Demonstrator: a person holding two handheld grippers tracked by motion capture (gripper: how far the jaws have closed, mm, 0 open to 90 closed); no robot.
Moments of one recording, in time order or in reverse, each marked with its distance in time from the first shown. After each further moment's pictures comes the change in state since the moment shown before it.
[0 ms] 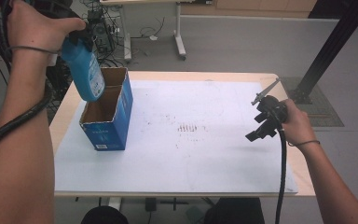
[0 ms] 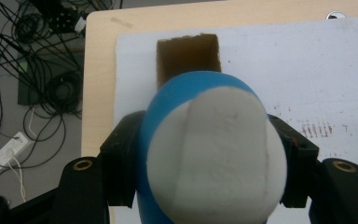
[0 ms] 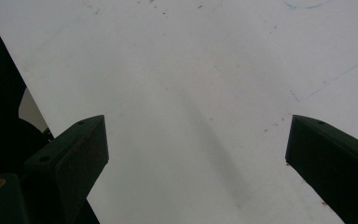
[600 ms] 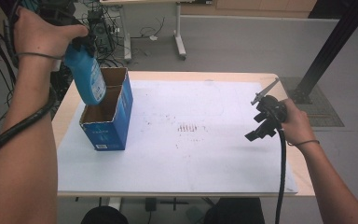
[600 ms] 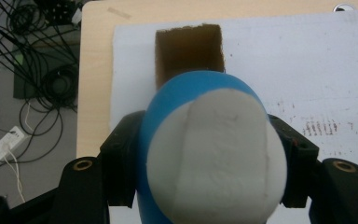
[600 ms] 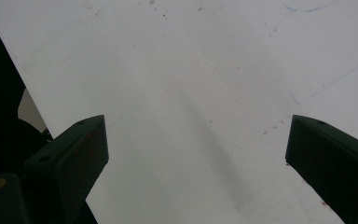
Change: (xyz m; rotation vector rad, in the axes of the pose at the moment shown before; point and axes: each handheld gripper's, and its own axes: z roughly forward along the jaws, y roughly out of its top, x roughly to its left) left arm 0.001 -0.005 0.023 0.038 0.000 -0.006; right arm 0.000 0.002 0.001 -0.001 -0.001 -0.004
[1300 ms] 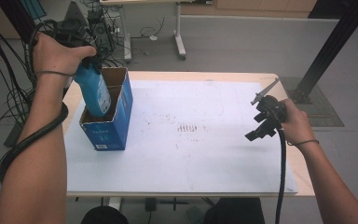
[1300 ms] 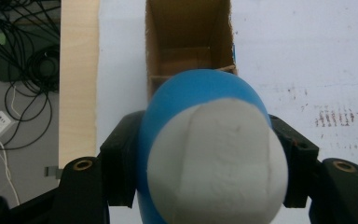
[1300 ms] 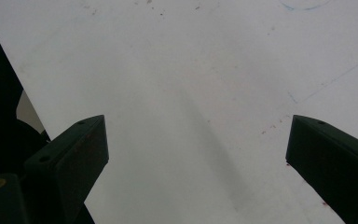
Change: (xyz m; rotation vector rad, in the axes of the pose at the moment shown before) left arm 0.001 -0.010 0.051 0.066 -0.018 -0.017; right arm -0.002 -0.001 0.001 -0.003 0.001 0.005
